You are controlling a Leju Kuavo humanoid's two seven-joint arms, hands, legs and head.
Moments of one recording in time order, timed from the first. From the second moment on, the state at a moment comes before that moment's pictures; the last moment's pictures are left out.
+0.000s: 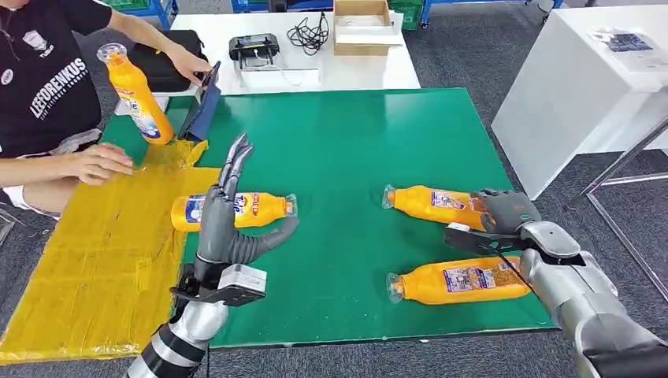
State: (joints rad) left arm -0.17 -0.03 -0.41 -1.60 -0.52 0.54 -0.51; right arm -0.80 -0.25 0.54 -0.39 1.07 -0.12 -0.25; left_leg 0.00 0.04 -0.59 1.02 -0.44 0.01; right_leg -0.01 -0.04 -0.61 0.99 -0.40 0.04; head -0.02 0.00
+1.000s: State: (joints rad) left arm -0.12 -0.04 -0.37 -1.64 -0.54 0.57 -0.51; right arm -0.75 -0.28 0.55 -0.62 1.06 -0.12 -0.17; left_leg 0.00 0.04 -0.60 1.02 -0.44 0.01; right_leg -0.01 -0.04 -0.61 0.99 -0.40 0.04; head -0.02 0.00
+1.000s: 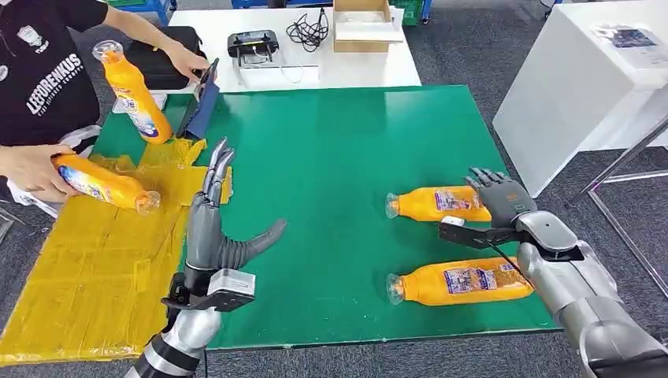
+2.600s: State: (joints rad) left arm -0.18 -0.04 -0.41 -1.59 -0.44 0.53 -0.54; right arm -0.79 -0.23 0.52 -0.36 1.15 -0.31 -0.13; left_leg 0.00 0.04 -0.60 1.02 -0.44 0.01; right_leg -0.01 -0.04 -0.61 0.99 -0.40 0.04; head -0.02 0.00
